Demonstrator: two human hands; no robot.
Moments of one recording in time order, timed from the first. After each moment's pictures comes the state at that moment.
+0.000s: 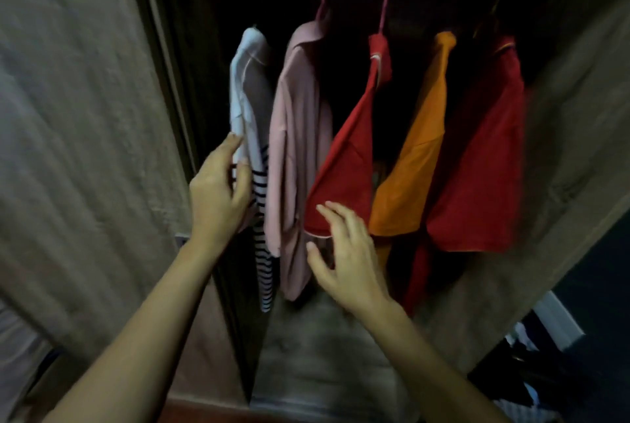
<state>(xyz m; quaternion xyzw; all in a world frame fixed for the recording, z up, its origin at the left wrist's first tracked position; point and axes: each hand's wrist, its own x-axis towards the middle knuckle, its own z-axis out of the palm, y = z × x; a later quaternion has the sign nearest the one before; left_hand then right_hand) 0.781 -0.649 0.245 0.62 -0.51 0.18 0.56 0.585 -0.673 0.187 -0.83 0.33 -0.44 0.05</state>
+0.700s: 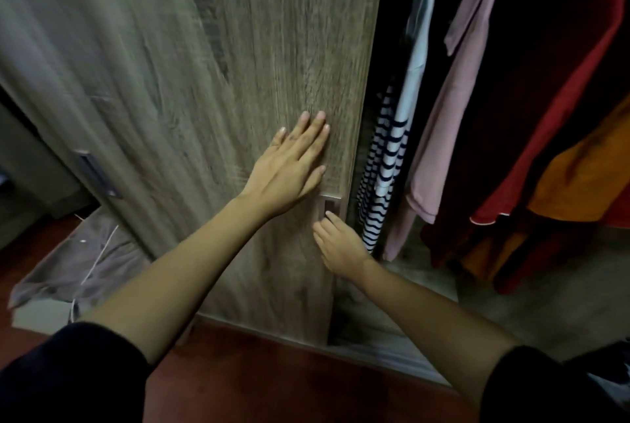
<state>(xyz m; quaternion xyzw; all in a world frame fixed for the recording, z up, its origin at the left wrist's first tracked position) 0.974 -0.597 0.196 0.62 -0.71 0.29 0.15 0.823 -0.637 0.082 -0.92 0.17 0.11 -0.33</state>
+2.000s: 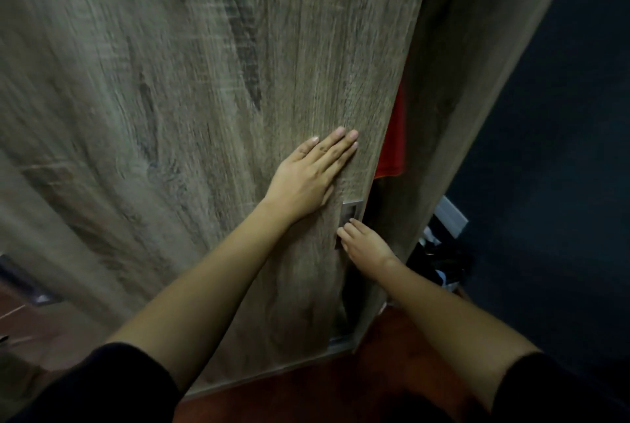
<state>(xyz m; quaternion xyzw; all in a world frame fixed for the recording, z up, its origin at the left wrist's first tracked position) 0.623 -0.726 0.195 0.40 -0.81 0.40 0.16 0.457 -0.702 0.092 -0.83 0.35 0.29 -0.32</state>
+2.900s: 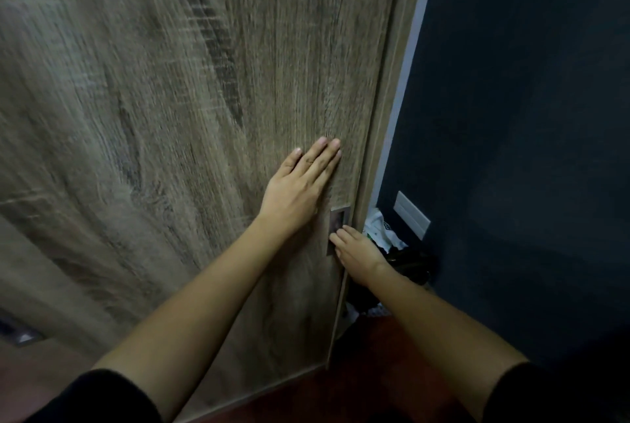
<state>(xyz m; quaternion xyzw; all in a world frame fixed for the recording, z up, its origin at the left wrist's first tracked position) 0.485 -0.756 0.187 0.42 -0.78 0.42 0.17 0.327 -0.729 0.094 -0.83 0.43 0.26 -0.24</state>
